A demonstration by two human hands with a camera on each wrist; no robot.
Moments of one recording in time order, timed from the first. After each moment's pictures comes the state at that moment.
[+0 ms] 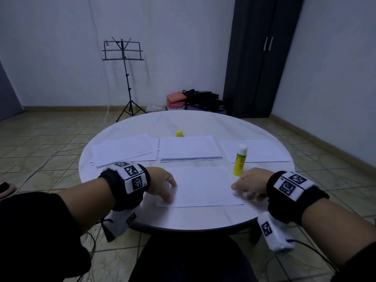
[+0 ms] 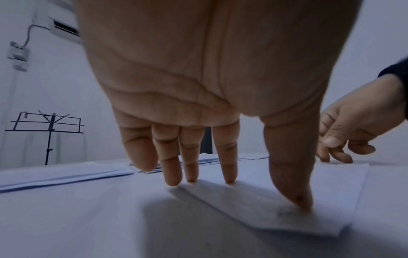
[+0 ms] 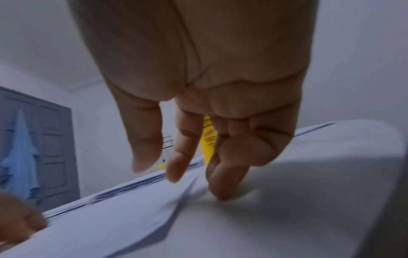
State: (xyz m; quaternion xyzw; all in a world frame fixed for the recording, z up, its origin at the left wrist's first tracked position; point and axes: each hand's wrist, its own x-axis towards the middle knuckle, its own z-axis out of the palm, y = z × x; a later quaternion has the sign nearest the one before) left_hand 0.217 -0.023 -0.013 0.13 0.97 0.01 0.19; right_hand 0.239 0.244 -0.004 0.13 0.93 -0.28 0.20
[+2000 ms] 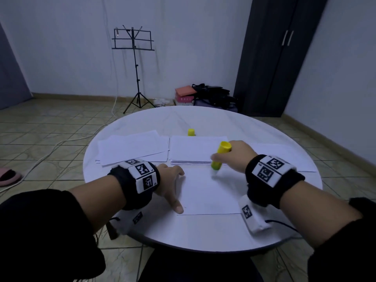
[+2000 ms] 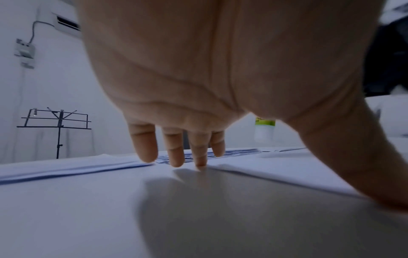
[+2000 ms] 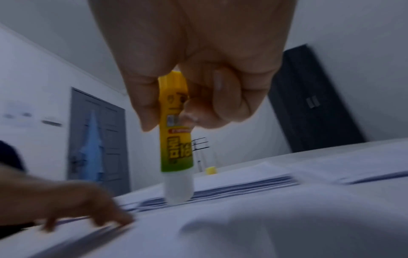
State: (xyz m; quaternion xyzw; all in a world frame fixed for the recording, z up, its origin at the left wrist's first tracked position) left_hand 0.195 -0.036 -0.013 0.10 0.97 0.00 0.21; right_hand 0.178 0.164 0.022 -0.01 0.94 -0.33 0.01
